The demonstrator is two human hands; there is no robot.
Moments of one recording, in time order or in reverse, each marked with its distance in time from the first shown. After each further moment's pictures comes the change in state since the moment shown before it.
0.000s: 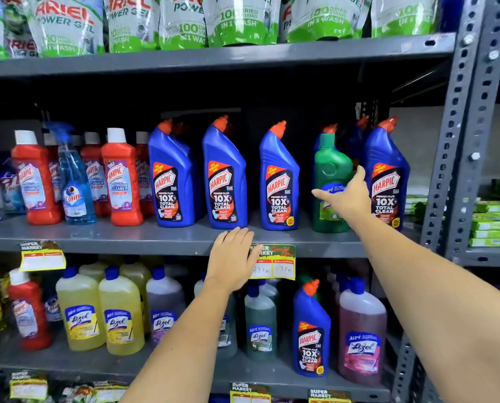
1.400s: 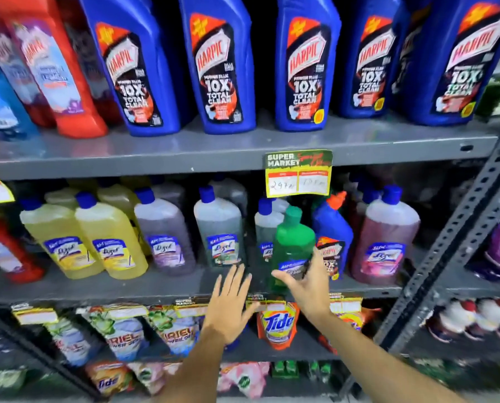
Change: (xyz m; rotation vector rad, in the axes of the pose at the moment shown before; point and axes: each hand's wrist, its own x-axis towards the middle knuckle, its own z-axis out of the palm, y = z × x) left_hand -0.240 -0.047 0.174 -0.018 -0.556 0.038; right_hand -0.267 0.183 0.159 0.294 -0.303 0.181
